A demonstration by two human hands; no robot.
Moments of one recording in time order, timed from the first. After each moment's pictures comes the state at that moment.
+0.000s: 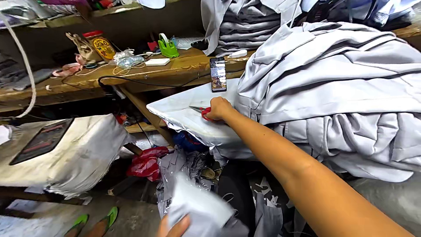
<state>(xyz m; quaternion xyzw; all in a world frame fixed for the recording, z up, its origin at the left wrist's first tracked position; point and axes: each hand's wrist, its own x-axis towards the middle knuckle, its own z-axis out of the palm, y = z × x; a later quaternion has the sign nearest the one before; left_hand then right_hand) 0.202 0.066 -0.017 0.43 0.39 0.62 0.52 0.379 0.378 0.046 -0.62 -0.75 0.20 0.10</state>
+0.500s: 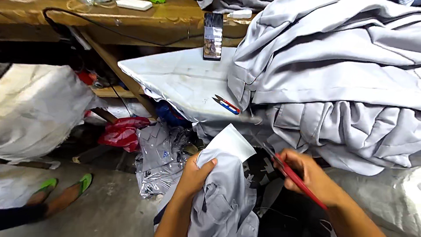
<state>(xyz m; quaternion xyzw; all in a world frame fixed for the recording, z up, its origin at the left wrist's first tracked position) 0.281 0.148 -0.077 0.47 0.42 0.52 0.58 0.587 0.122 -0.060 -0.46 -0.70 0.42 0.35</state>
